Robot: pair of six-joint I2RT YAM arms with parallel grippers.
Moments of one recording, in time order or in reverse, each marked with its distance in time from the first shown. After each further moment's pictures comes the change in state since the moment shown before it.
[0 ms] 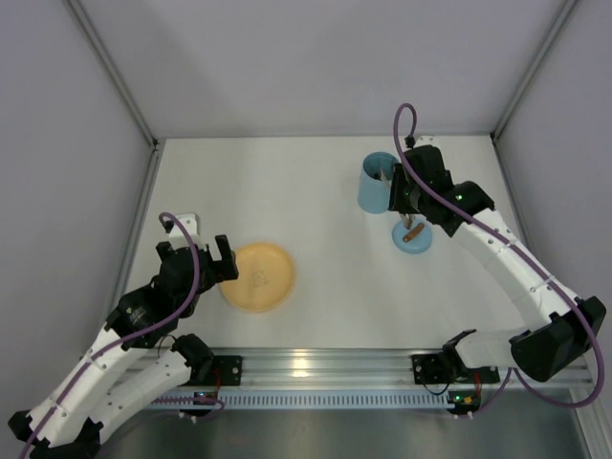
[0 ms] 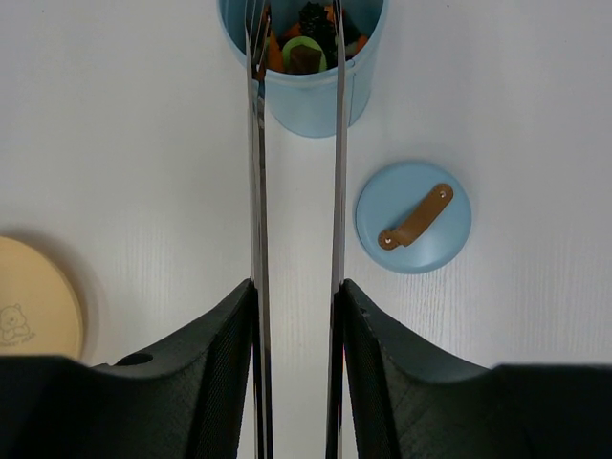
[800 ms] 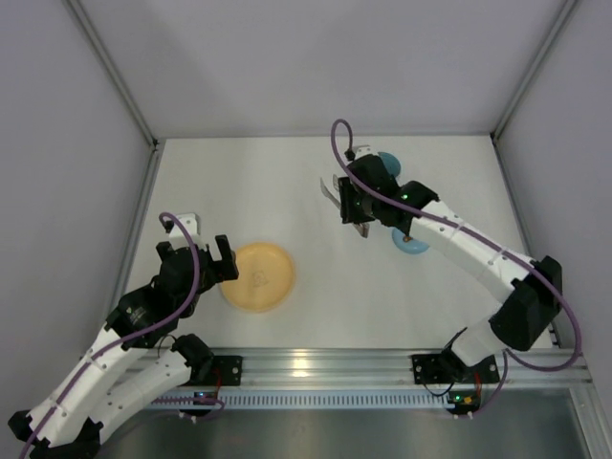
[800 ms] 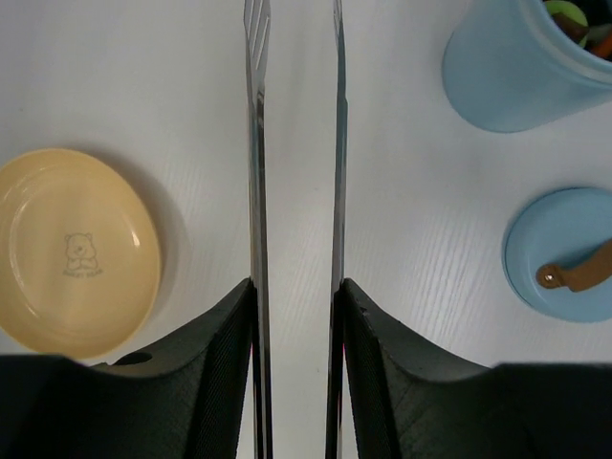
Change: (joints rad) left arm -0.001 0.001 0.000 0.000 0.000 0.000; right arm 0.219 0.172 0.052 0.086 -0.077 0.018
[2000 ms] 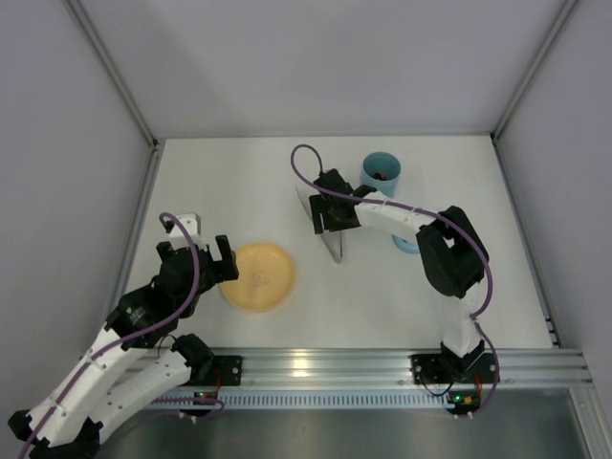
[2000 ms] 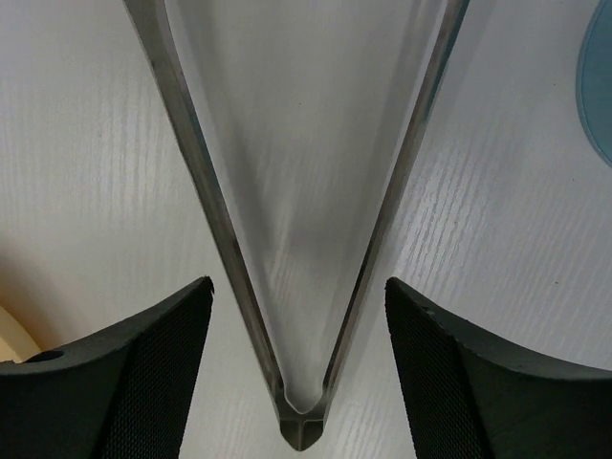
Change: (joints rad) left arm -0.003 -0.001 0.000 0.000 0.000 0.000; right arm -0.042 0.517 0.059 0.216 -0.050 0.009
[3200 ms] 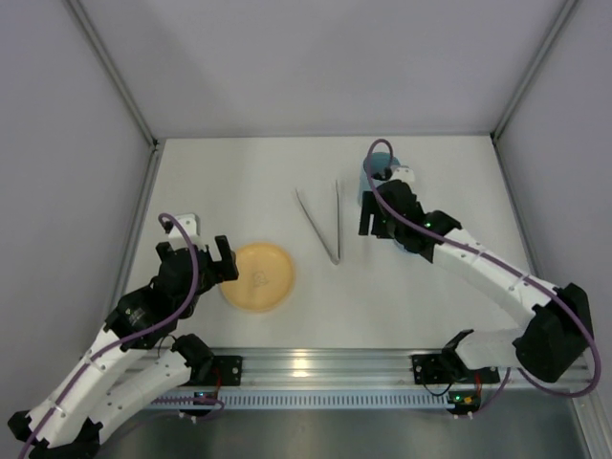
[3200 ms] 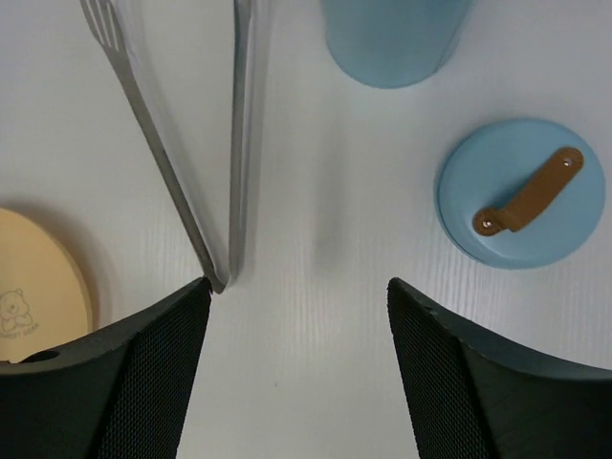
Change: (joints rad) left arm -0.001 -0.002 0.000 0.000 0.000 0.000; right arm -0.023 -0.642 -0.377 -0.025 0.154 0.095
